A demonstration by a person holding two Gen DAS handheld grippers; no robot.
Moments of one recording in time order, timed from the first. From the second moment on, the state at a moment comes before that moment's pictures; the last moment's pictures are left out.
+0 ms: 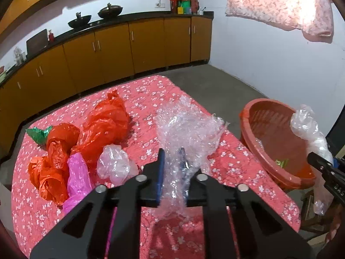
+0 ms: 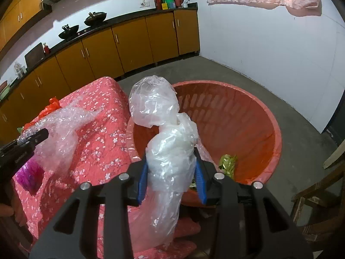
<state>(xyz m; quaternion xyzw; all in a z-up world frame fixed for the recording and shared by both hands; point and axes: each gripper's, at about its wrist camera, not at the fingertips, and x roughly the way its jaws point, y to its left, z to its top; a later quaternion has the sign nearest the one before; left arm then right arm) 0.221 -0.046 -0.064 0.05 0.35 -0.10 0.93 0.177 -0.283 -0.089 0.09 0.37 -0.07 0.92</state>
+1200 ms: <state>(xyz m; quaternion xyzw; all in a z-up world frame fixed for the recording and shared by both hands) 0.194 -0.153 -0.022 0.04 0.30 -0.24 0.92 0.174 -0.371 -0.048 0.11 0.32 -0.13 0.93</state>
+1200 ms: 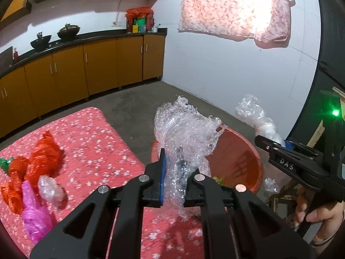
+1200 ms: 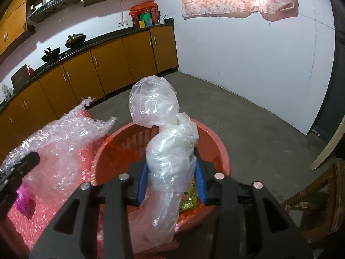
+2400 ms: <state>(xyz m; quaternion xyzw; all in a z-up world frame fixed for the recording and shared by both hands) 0.210 -0.172 -0.053 0.04 0.32 -0.24 0.92 0.174 -0.390 -0.067 0.14 0.31 -0.14 0.93</state>
